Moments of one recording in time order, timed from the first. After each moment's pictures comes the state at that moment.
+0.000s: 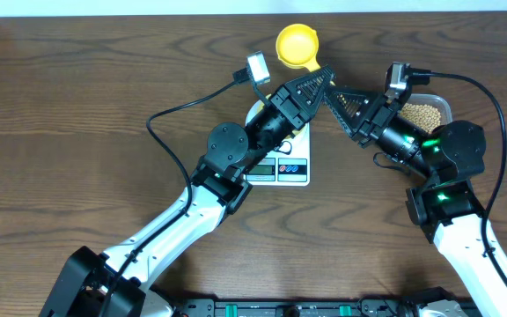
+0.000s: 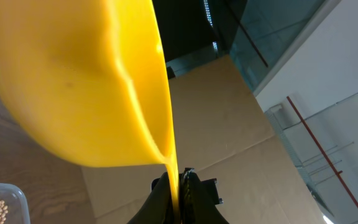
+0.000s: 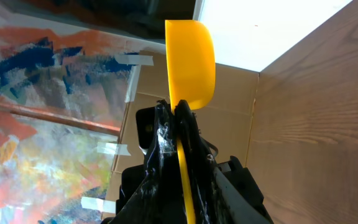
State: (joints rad) left arm -0.64 1.48 0.86 0.95 0.23 -1.33; right arm 0.23 1.15 0.73 0.59 -0.74 1.47
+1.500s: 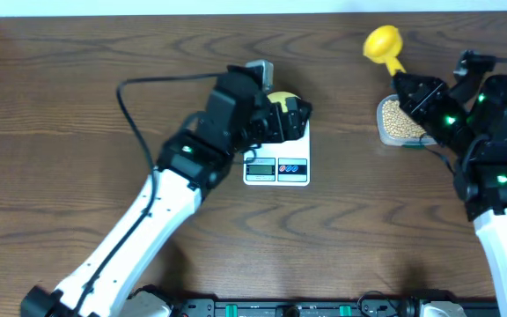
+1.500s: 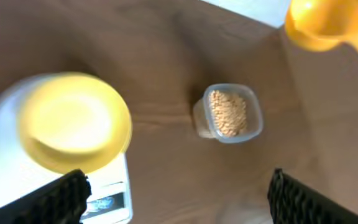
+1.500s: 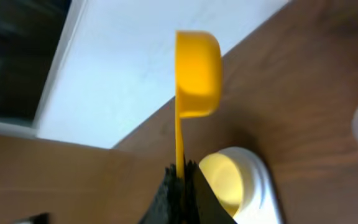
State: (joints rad) left arm -0.53 1.40 1.20 -0.41 0.25 -0.61; right arm 0.01 1.15 1.06 -0.31 -0.42 0.84
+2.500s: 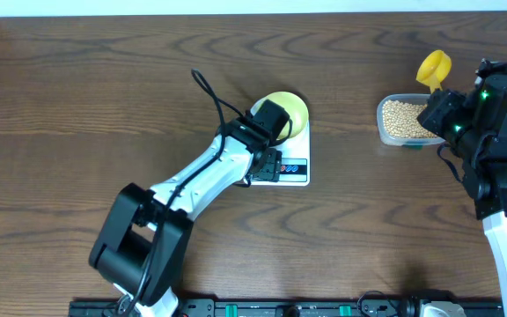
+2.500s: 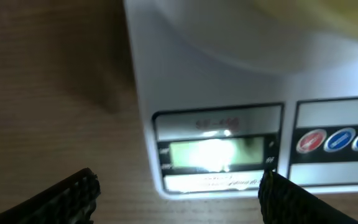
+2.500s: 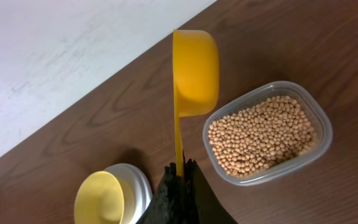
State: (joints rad) left arm -0.59 1.81 1.20 -0.78 -0.11 -0.43; right arm -0.01 1.15 1.14 -0.61 -0.05 0.55
